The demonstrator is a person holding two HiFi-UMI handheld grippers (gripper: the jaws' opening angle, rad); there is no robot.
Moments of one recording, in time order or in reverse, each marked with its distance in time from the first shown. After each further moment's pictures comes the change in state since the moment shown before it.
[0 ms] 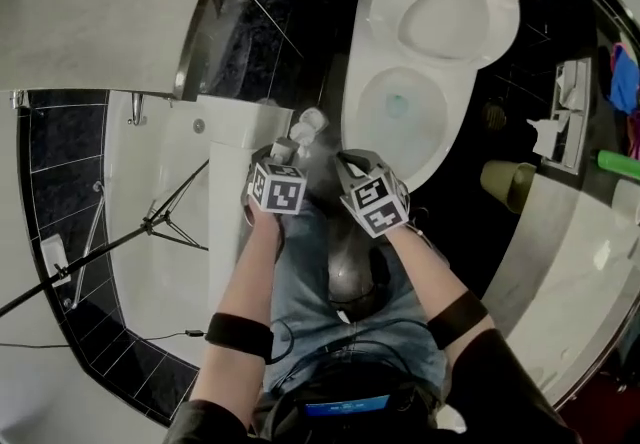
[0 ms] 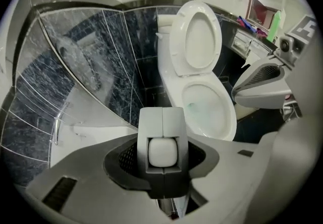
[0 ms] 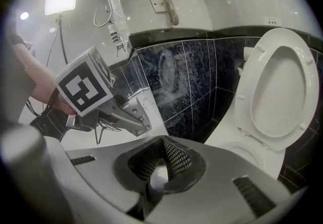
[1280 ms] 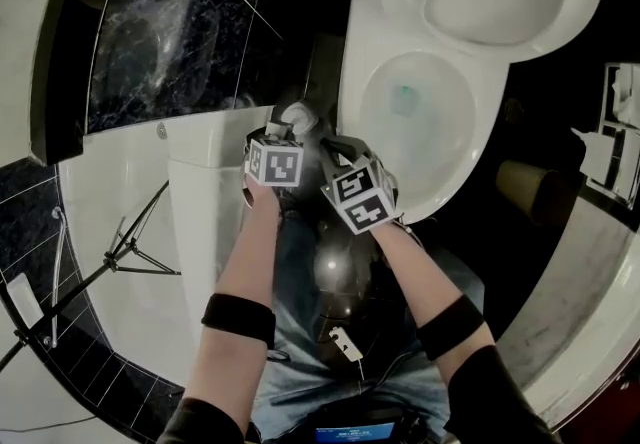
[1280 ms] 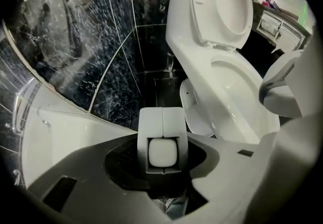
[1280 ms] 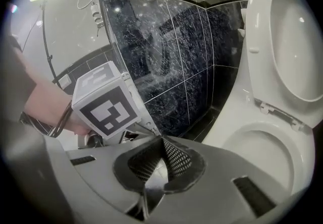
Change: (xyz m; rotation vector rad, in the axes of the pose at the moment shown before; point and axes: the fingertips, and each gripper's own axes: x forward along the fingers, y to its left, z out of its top) left arm 0.242 0.027 -0.038 -0.095 0.068 -0.034; right arm 0.166 -0.068 -0.080 0.052 0.033 -0.053
